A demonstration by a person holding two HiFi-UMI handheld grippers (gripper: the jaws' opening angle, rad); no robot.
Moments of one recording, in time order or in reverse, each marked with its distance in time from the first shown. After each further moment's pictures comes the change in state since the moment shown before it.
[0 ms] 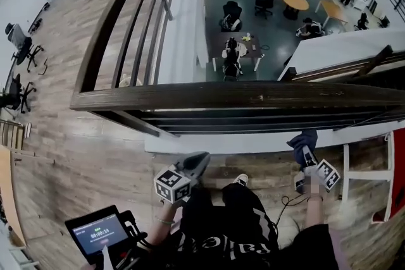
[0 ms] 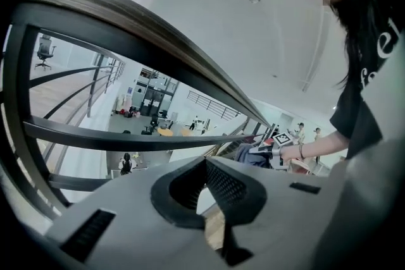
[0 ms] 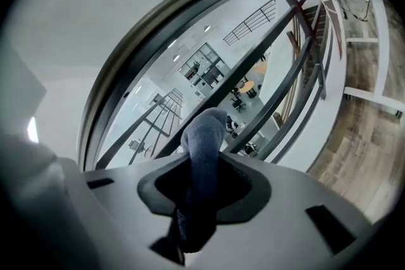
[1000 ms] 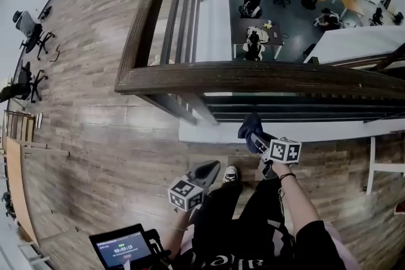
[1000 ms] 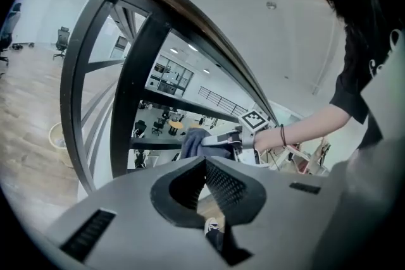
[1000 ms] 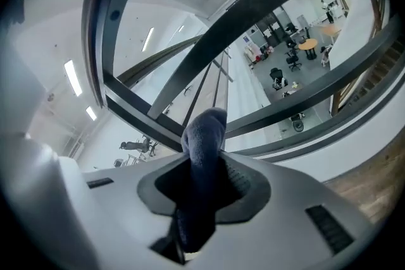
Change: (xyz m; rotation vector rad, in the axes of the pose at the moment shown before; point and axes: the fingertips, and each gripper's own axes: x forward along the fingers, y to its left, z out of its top) left arm -0.174 0.170 -0.117 -0.078 0.037 0.061; right arm 0.199 0.293 -0.386 -0.287 0.512 0.318
